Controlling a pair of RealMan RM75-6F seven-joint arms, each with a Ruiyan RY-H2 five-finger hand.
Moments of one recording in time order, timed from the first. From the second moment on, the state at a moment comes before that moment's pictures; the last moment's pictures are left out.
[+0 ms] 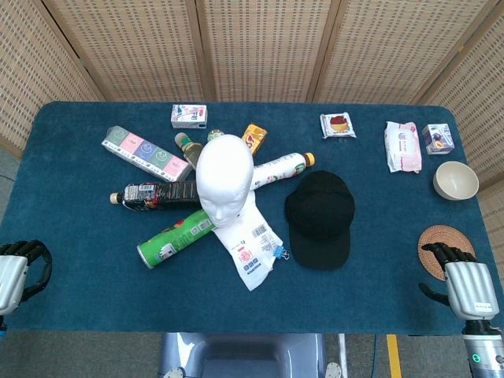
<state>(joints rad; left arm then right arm) -0.08 -1.09 -0.01 -1.67 1.54 1.50 0.12 0.07 -1.16 0.06 -1.58 -1.53 1.51 -0.12</state>
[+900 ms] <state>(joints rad) -0.06 -1.07 -0.01 -1.69 1.56 1.52 0.11 0.06 -1.16 0.04 -1.57 -1.56 1.53 -0.07</state>
